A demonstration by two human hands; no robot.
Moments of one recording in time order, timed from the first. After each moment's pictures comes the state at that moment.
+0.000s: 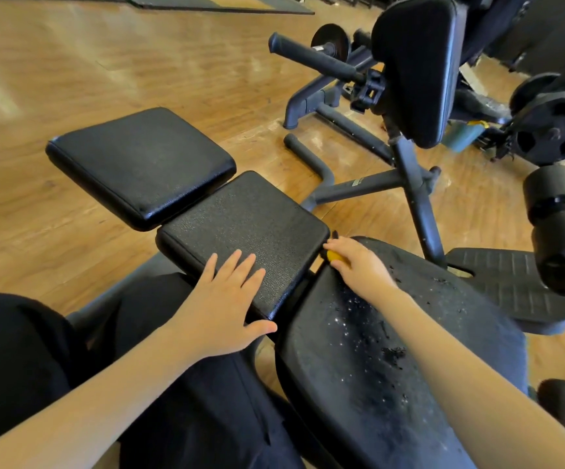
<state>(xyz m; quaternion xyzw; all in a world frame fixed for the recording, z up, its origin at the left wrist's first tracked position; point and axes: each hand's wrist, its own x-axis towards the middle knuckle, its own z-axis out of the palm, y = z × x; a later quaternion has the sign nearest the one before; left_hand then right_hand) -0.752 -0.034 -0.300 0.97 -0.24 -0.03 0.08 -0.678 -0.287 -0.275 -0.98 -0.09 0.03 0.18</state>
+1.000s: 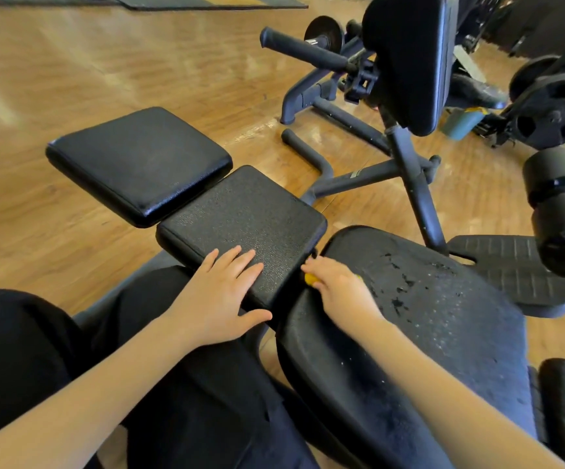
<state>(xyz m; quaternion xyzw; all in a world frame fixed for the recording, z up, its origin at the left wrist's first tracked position) -0.755 -0.028 -0.296 0.96 -0.26 -0.03 0.07 -0.743 -0.251 -0.287 -0.97 -0.15 -0.02 0.17</state>
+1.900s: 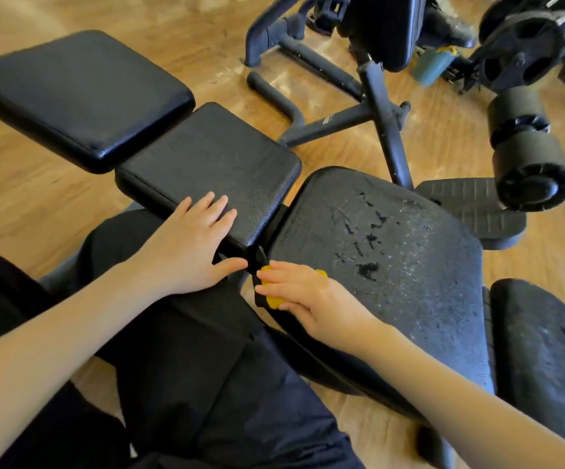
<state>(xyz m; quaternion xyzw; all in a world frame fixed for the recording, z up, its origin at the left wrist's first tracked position) -0.765 -0.026 -0.287 0.96 -0.28 -0.05 0.06 -0.840 -0.246 -0.284 -0.92 -0.30 0.07 0.23</state>
